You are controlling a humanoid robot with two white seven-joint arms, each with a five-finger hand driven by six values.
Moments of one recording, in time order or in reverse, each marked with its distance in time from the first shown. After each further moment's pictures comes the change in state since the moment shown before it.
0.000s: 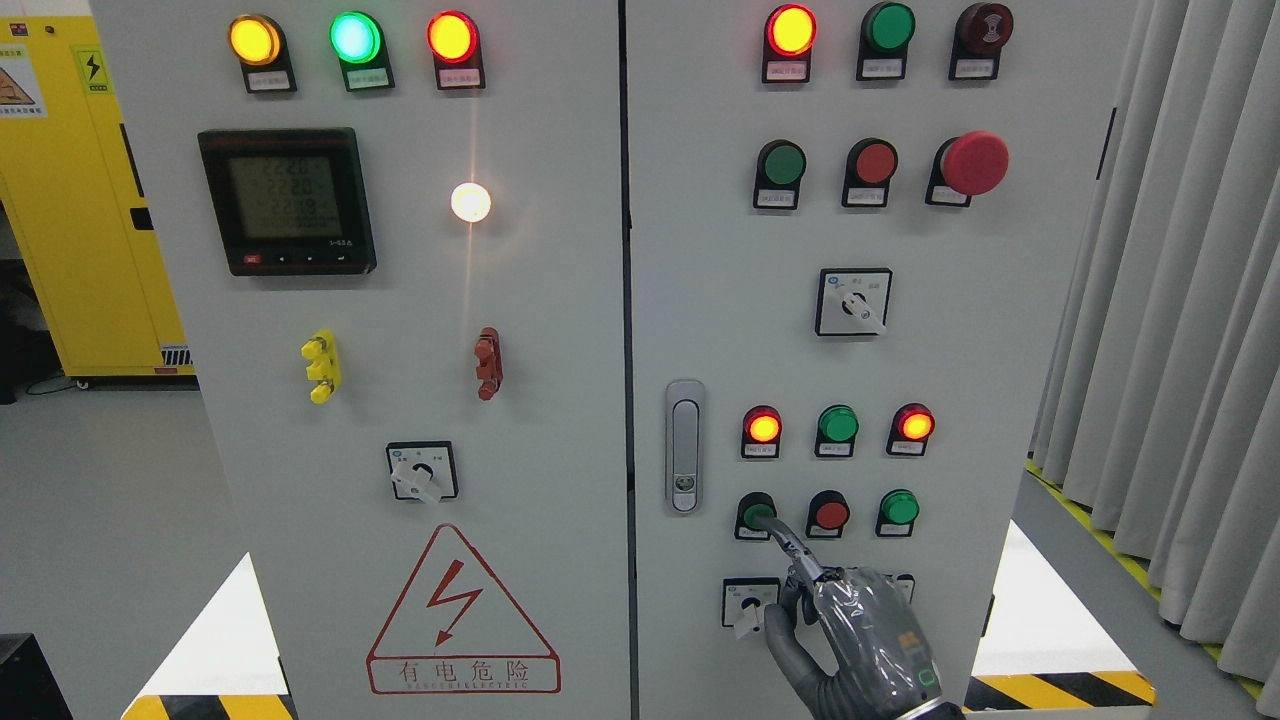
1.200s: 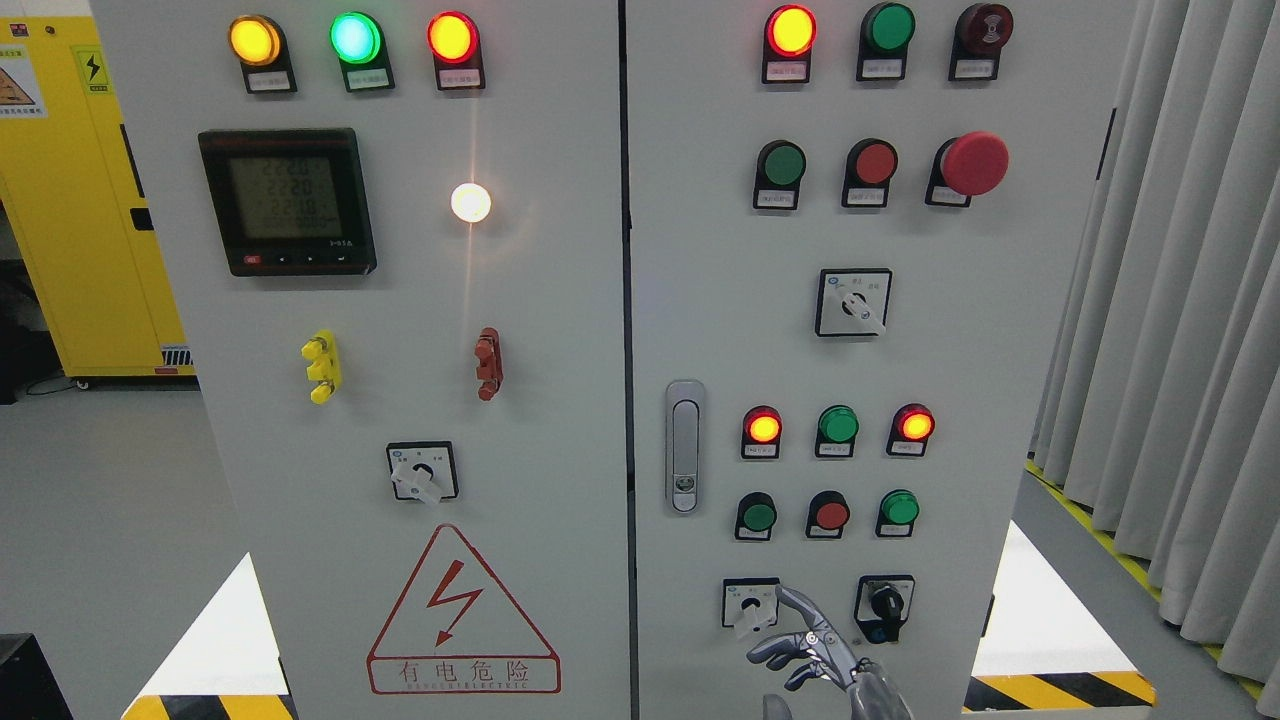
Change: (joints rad) left arm 0.000 0.000 0.000 0.000 0.000 0.000 0.000; right arm 0.244 -0.008 0.058 -0.158 -0.538 -0.037 0.013
